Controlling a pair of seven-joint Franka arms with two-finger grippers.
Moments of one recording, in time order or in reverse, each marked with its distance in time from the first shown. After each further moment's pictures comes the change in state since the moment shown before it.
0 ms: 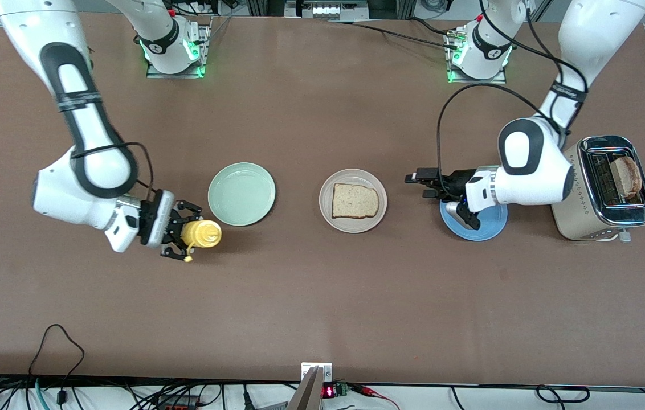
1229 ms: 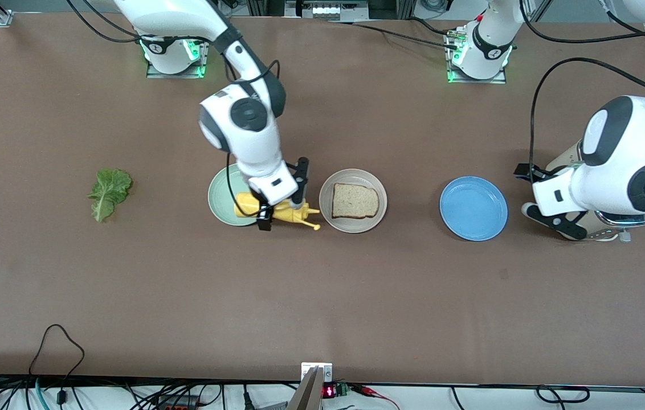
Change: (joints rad) left arm 0.082 -0.026 0.013 0.422 0.903 -0.578 -0.275; right arm 0.468 0.039 0.001 0.152 -1.219 -0.018 1.212
